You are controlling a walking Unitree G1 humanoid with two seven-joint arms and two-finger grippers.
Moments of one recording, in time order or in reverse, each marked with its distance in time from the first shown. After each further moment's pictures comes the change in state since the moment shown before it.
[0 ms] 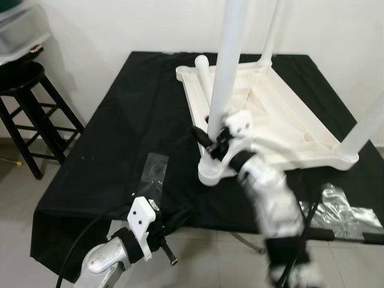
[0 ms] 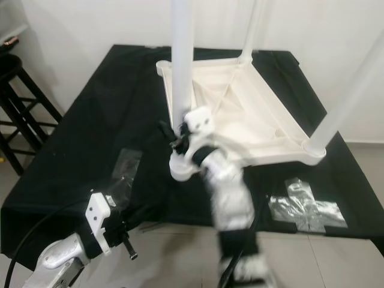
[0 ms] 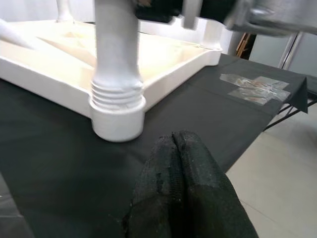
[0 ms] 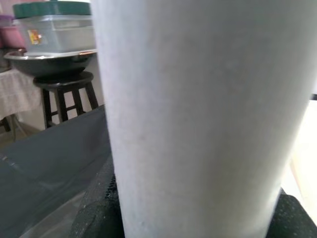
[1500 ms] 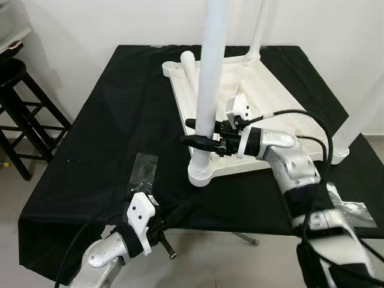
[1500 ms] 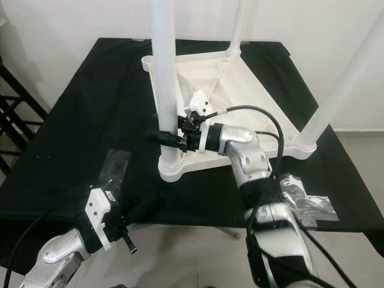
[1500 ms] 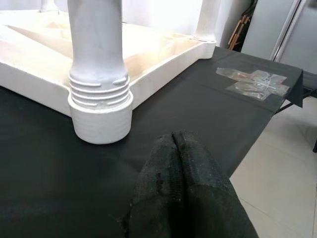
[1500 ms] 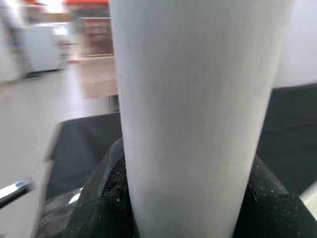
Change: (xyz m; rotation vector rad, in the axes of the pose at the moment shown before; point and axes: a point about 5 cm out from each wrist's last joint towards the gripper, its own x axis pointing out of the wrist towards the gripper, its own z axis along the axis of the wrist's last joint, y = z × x) left arm 0.003 0.001 0.000 0.002 0.002 0.006; right arm 0.022 -0.043 0.032 -0.042 -0.017 0.609
